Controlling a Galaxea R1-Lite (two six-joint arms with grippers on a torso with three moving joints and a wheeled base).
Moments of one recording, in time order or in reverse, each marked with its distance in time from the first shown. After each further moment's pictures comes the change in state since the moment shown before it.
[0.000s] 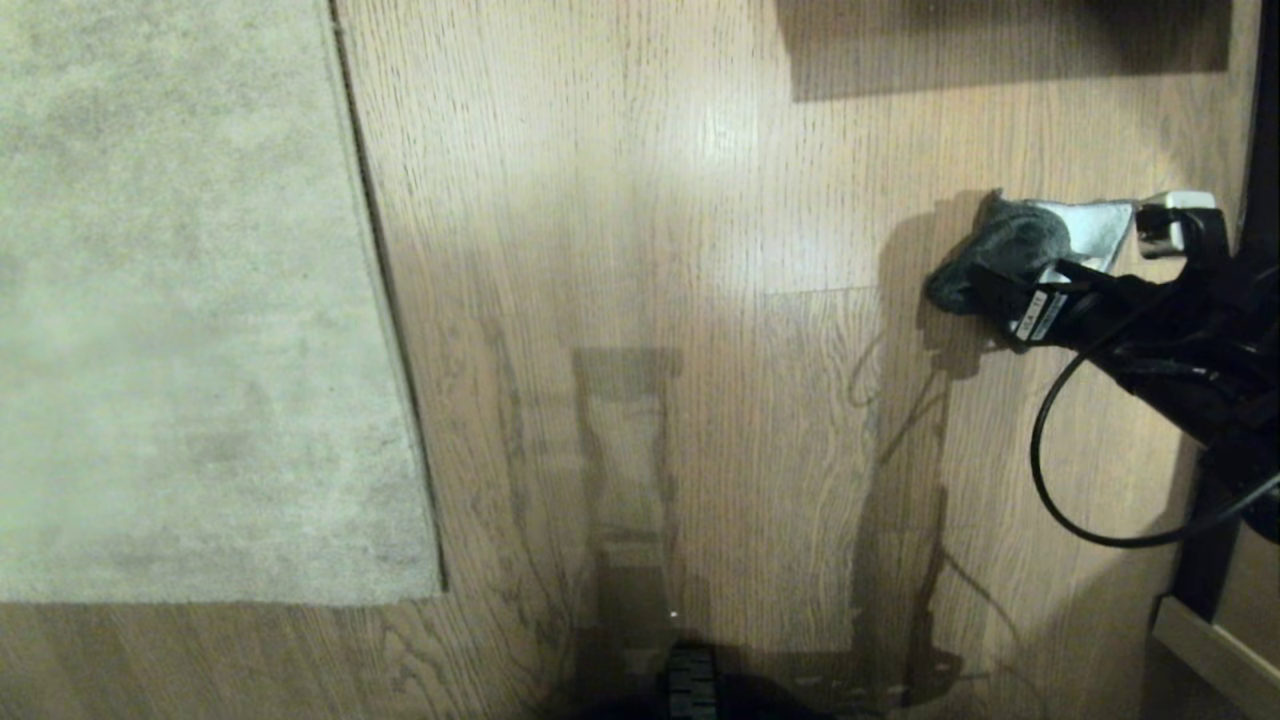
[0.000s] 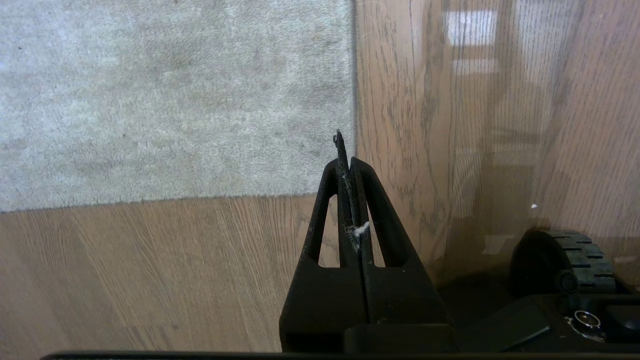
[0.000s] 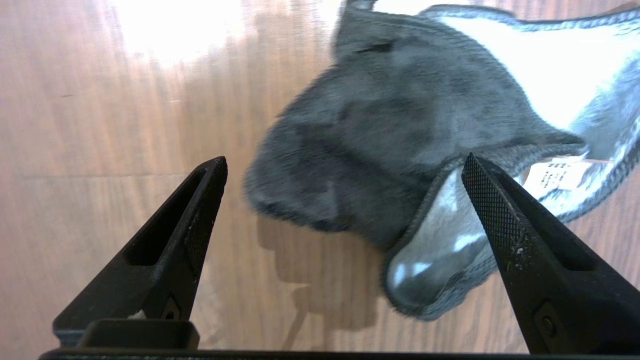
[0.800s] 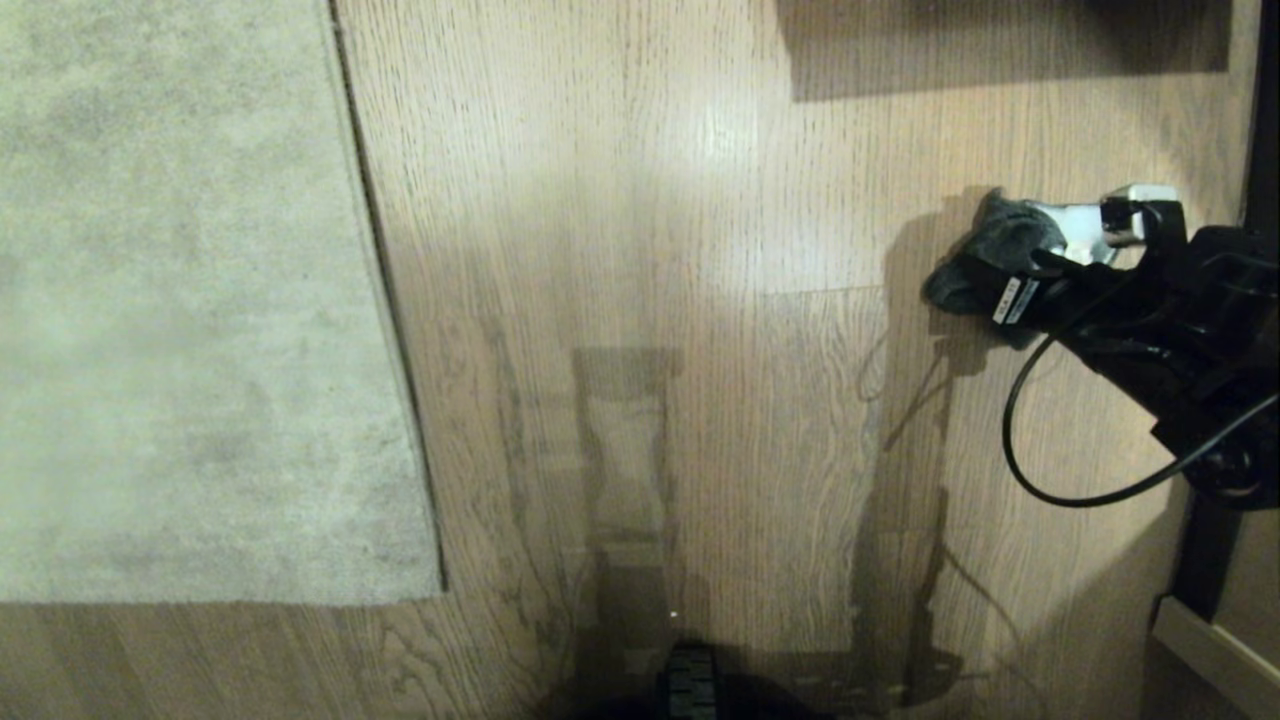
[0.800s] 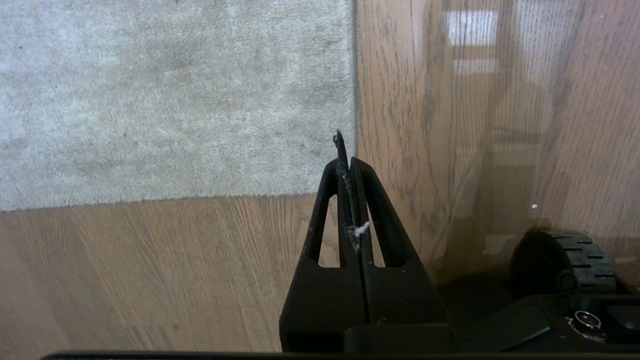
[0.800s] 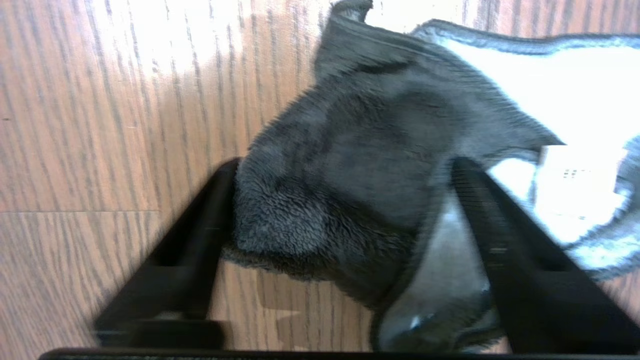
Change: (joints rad) left arm 0.000 0.000 0.000 0.000 0.000 0.000; right arm -0.003 0.104 -0.119 -0.004 0.002 0.002
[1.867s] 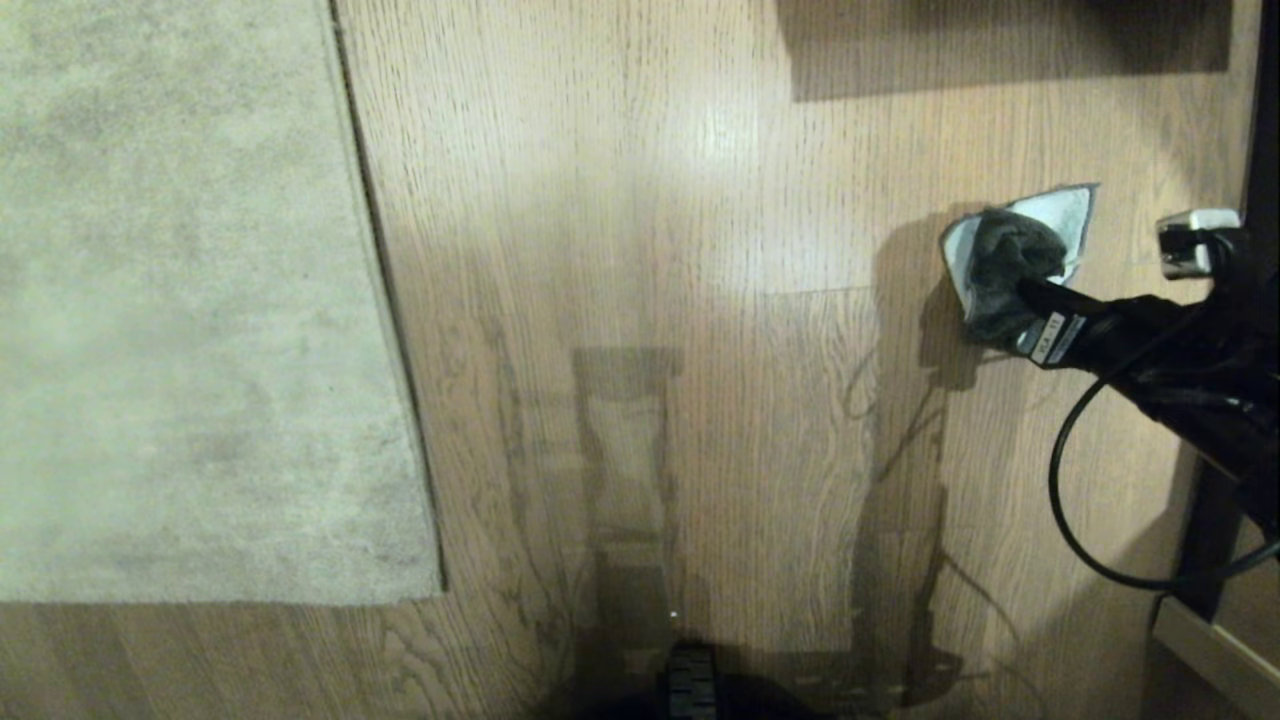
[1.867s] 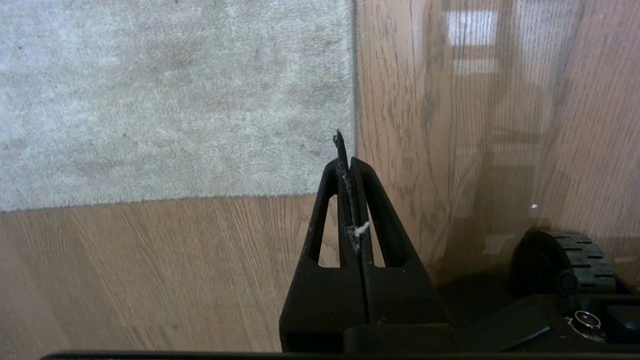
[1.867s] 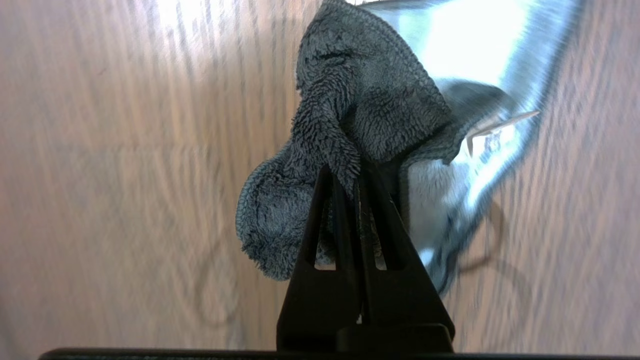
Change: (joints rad) left arm 0.000 0.000 0.000 -0.001 0.000 0.000; right arm 0.001 -0.174 0.253 -0.050 0.037 -0.005
